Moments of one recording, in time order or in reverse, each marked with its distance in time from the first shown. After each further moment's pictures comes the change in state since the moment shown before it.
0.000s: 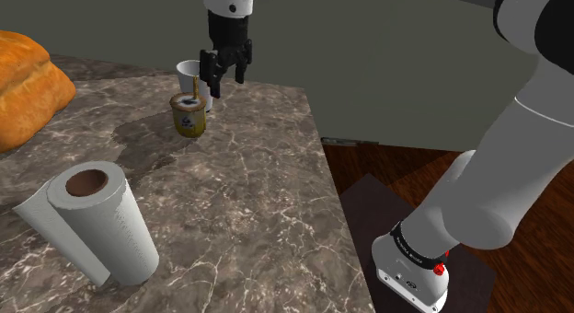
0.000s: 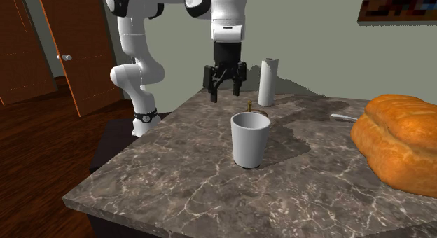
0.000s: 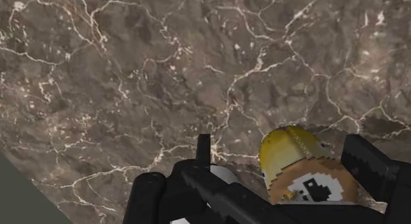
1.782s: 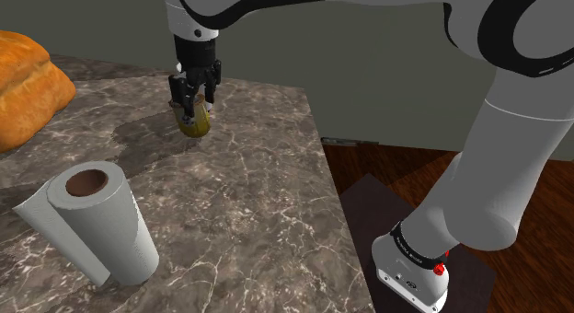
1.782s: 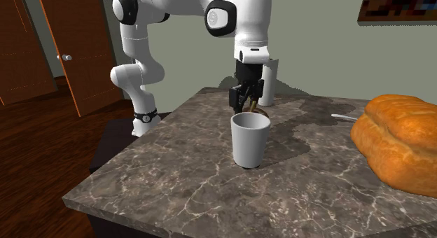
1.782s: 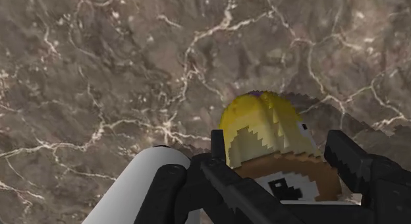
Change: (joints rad) arm 0.053 0.185 0.031 0.118 -0.042 0.061 0.005
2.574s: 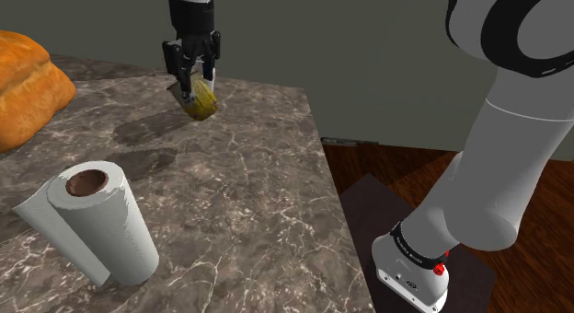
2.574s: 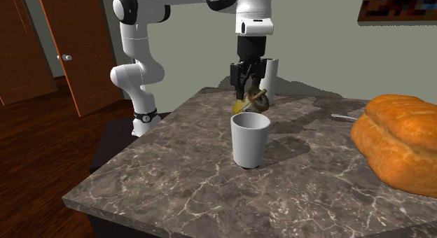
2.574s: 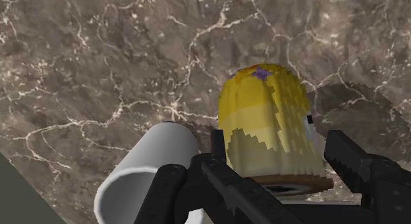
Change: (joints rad) arm 0.007 -0.006 0.005 0.153 0.004 -0.158 -0.001
